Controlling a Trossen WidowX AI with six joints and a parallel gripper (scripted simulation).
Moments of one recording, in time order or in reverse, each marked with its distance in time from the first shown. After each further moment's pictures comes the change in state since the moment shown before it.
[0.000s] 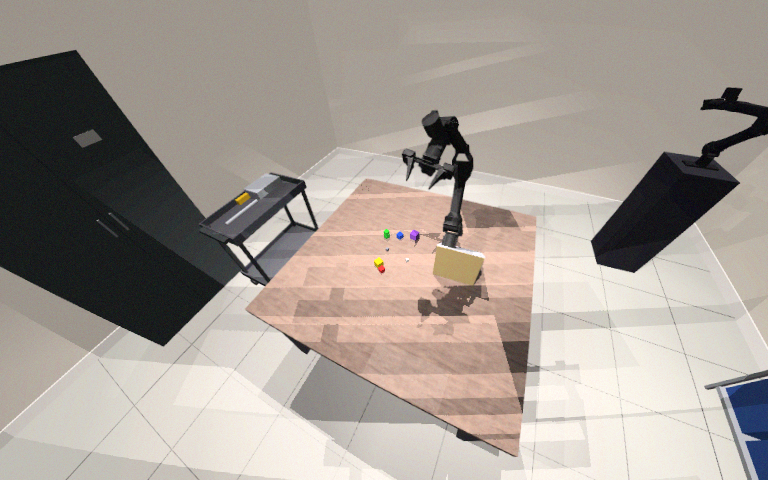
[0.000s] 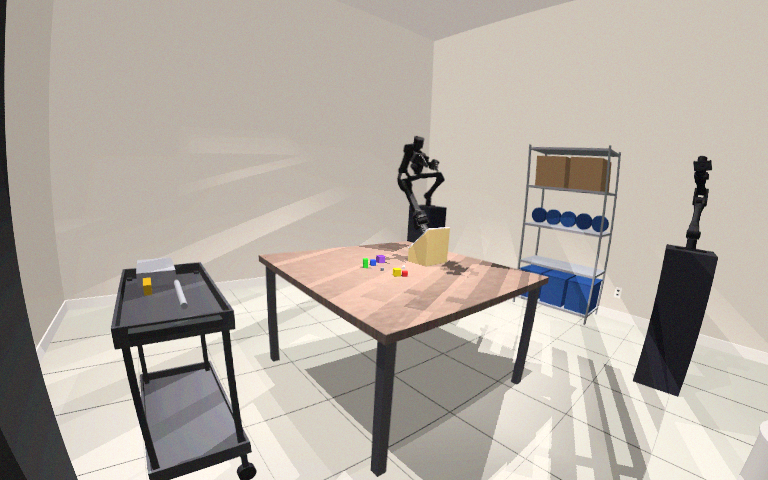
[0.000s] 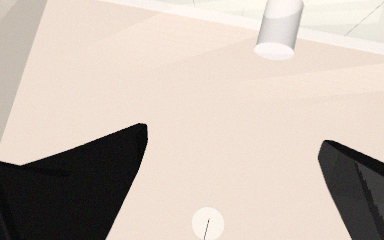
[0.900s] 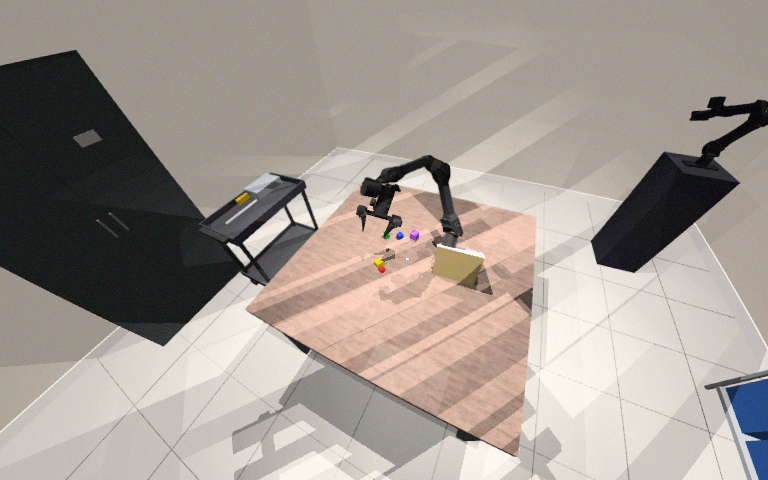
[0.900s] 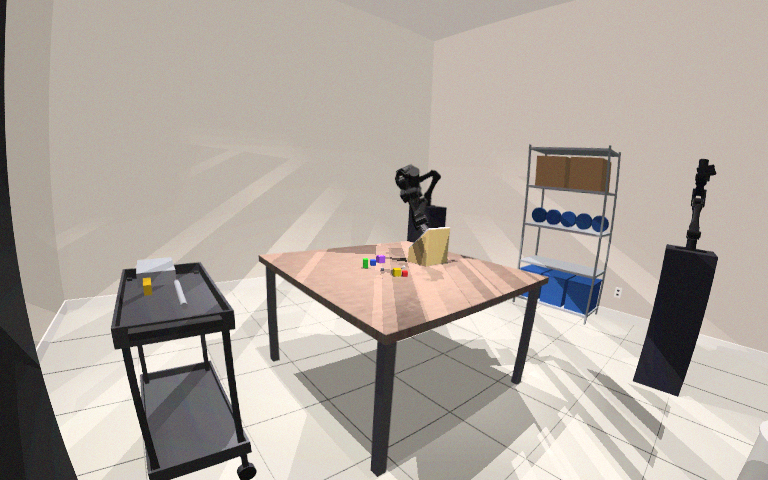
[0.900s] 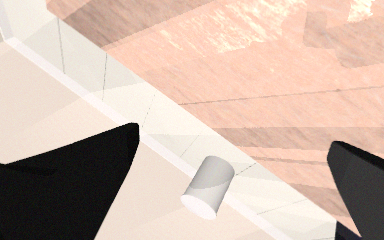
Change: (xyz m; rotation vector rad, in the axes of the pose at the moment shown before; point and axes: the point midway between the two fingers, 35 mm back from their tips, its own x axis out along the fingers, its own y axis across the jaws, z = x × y) arm 0.198 0.118 0.160 -0.470 -0.517 -0.100
